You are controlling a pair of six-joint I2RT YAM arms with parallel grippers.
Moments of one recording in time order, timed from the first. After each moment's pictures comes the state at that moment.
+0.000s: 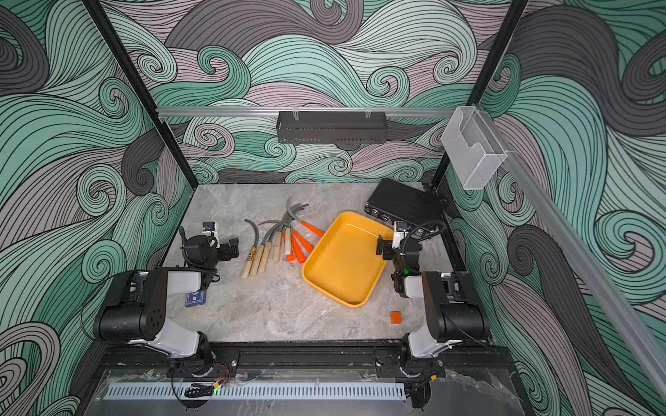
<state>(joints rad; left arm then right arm) 0.10 1.54 0.45 0.59 0.04 -0.03 0.02 1.55 0.39 0.81 0.00 -0.03</state>
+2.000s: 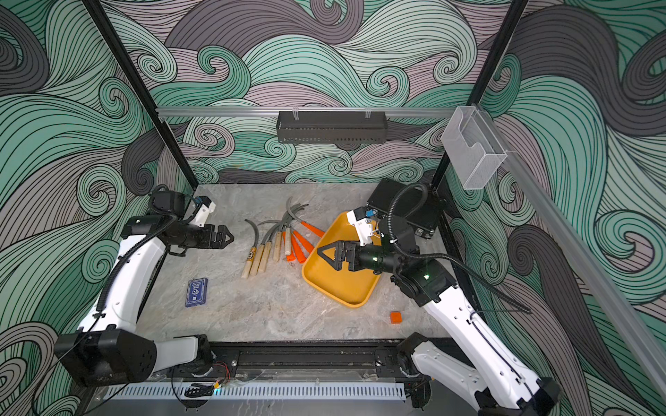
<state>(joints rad) 0.09 1.30 1.31 -1.12 0.31 0.11 0.59 0.93 1.05 -0.57 -0.54 0.61</state>
